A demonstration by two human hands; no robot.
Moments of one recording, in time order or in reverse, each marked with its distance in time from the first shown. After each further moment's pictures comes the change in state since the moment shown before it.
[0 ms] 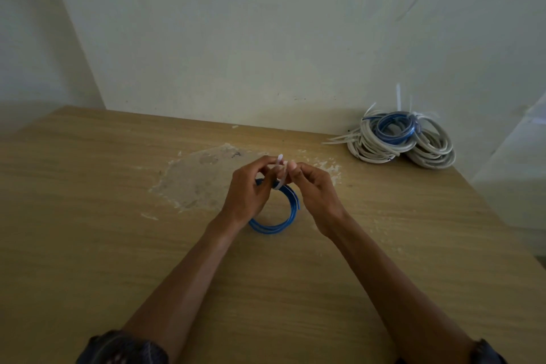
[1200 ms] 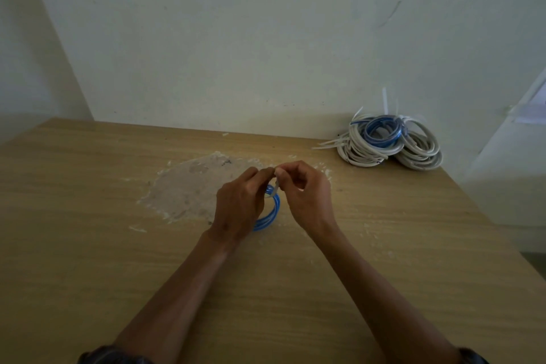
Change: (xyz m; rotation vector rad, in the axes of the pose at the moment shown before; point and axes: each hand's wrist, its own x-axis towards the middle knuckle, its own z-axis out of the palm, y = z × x) left_hand -0.003 -0.001 0.008 0.497 0.053 0.342; right_hand 0.003 0.004 -0.002 -0.388 0.239 -0.187
